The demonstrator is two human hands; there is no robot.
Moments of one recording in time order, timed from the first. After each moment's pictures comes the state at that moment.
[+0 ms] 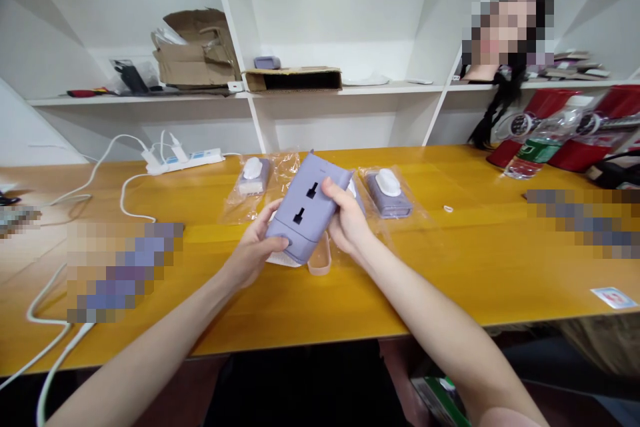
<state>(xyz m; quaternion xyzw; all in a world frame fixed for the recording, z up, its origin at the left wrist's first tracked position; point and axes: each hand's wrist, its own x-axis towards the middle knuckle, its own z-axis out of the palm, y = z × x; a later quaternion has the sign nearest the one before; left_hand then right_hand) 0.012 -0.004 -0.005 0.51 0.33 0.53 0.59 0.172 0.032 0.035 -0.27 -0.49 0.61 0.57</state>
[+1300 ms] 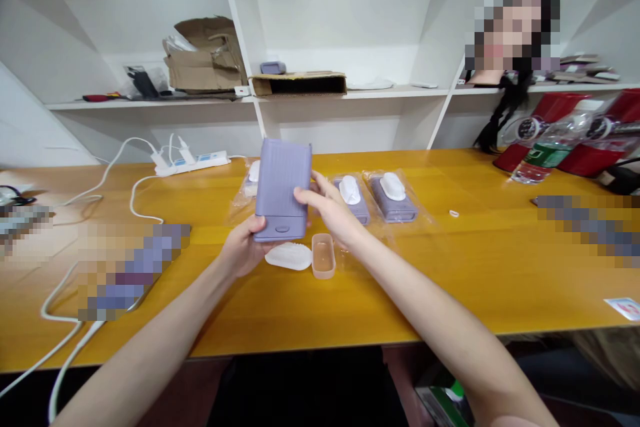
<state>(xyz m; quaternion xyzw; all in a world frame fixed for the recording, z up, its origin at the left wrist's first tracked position) -0.005 0.007 0.005 0.42 0.29 0.54 0.67 0.159 0.034 0.052 -0.30 -0.59 0.56 0.49</state>
